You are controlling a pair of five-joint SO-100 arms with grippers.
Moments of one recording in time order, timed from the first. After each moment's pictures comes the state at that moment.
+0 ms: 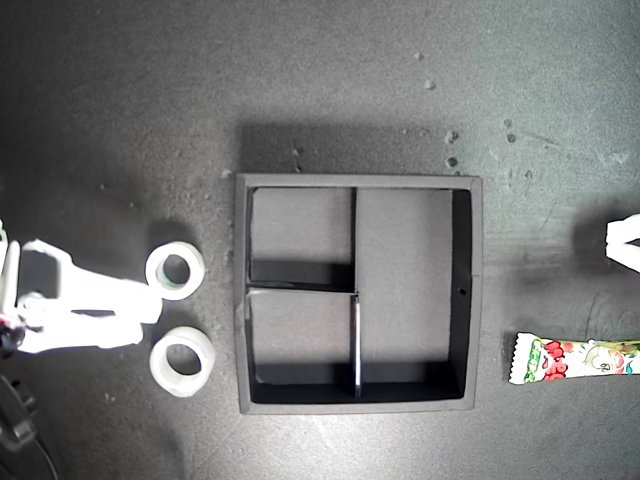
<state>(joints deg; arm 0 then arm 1) 18.0 191.2 173.1 46.8 -57.5 -2.7 187.0 178.3 56.4 83.1</state>
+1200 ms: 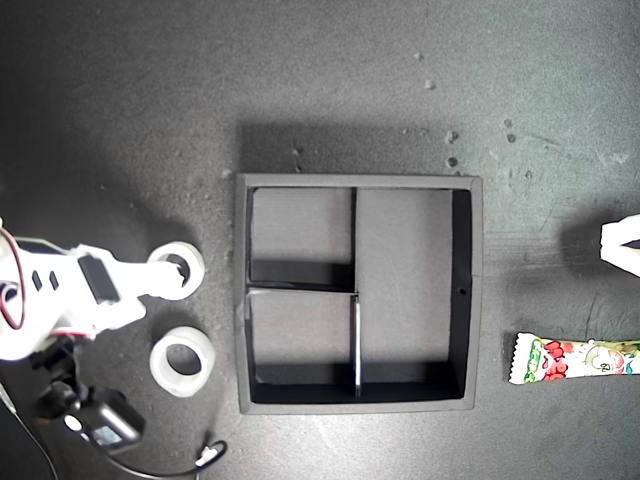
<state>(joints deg) 17.9 123.1 139.7 44.8 -57.6 -3.1 186.9 178.3 53.4 83.1</state>
